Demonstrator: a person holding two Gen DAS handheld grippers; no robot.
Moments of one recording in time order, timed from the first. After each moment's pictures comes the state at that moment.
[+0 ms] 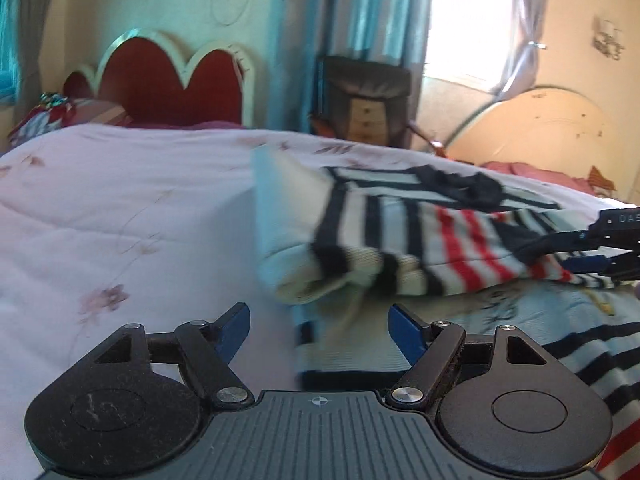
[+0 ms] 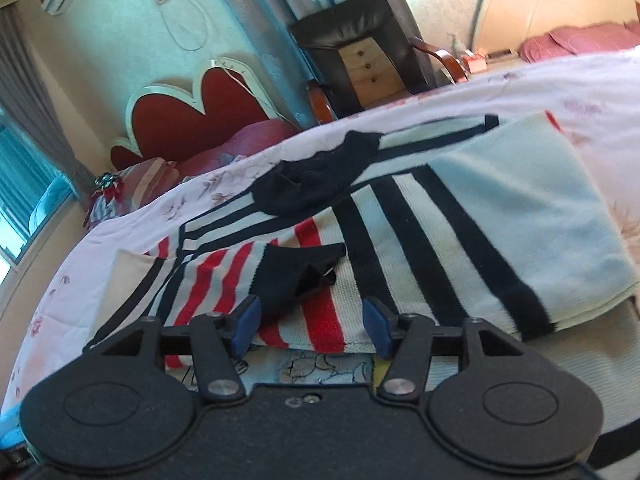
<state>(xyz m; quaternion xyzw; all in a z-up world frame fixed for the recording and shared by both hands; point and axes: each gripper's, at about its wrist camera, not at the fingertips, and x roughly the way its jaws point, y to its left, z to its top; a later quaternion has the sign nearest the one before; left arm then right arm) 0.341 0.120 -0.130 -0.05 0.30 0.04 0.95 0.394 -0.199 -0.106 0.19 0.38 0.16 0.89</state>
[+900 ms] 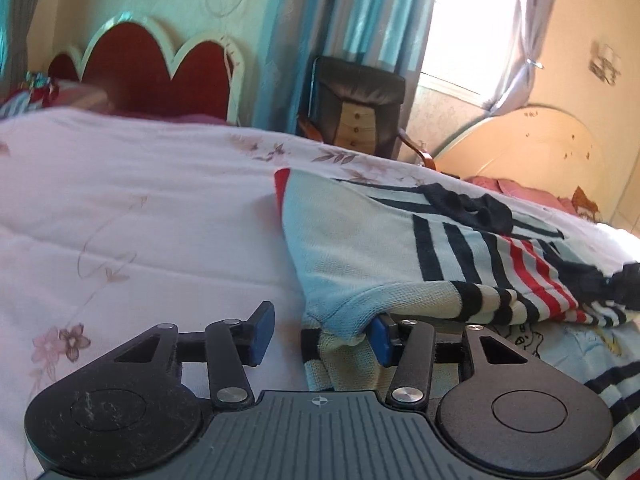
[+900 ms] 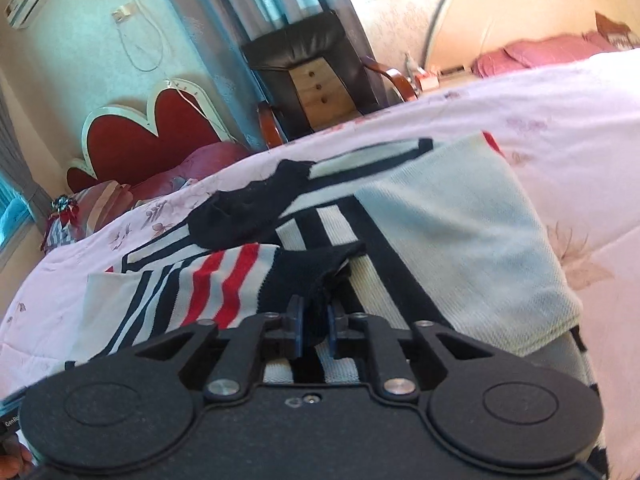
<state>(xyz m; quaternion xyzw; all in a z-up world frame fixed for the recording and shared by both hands) 0.395 0.146 -0.144 -0.10 0.29 0.01 0.95 0.397 -0.231 -0.109 0.18 0.37 0.09 0.91</state>
